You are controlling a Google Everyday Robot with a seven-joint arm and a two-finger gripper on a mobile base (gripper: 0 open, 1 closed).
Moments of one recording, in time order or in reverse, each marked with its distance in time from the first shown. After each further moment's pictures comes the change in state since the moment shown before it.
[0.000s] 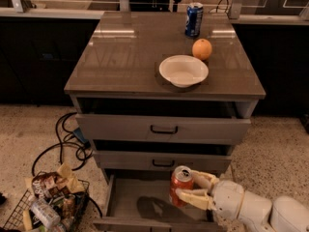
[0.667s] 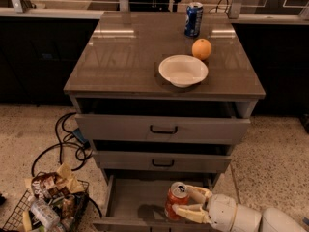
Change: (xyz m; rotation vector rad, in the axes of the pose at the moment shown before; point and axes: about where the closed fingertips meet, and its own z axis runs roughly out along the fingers) arm 0.064 0.013 0.004 -0.079 -0.048 0.007
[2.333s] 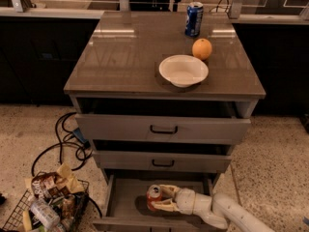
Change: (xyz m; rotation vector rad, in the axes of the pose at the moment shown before) arm 0.200 -0.092 0.119 -0.134 0.007 -0.149
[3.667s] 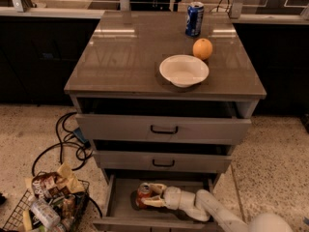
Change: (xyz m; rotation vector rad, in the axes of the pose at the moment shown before) arm 0.078 -0.027 0.062 -0.058 -0.095 0.104
